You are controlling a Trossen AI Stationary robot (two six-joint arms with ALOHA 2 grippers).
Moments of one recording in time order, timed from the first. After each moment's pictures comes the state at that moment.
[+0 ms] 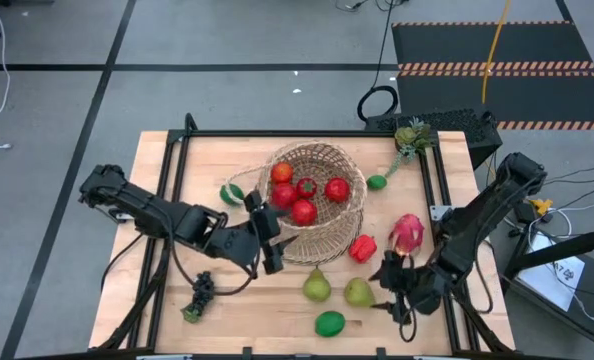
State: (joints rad) left arm -0.42 1.54 1.47 -0.56 -0.69 -0.30; right arm 0.86 1.29 0.76 -0.35 0.39 0.86
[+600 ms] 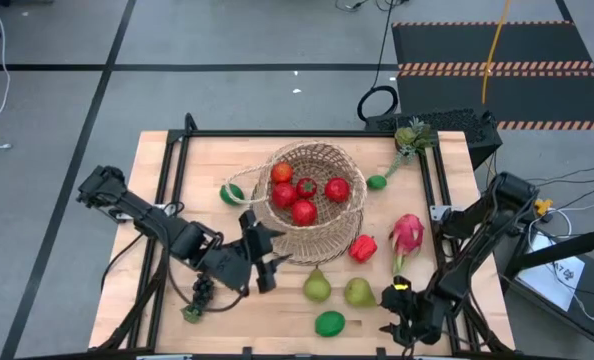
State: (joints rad) left arm -0.53 1.54 1.39 -0.51 -0.73 -0.45; right arm 1.02 1.55 0.76 -0.26 0.34 1.25
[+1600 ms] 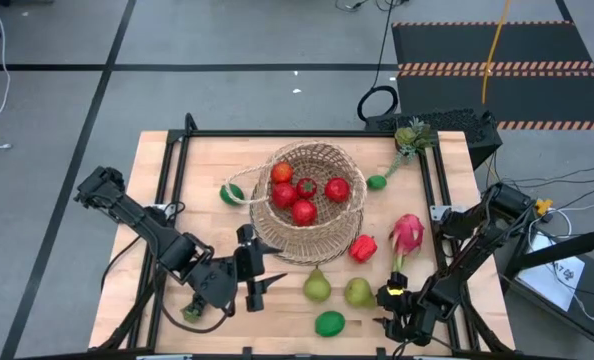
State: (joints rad) left arm -0.62 1.54 1.39 -0.48 -0.72 -0.36; right arm 1.01 1.66 0.76 -0.28 0.44 1.24
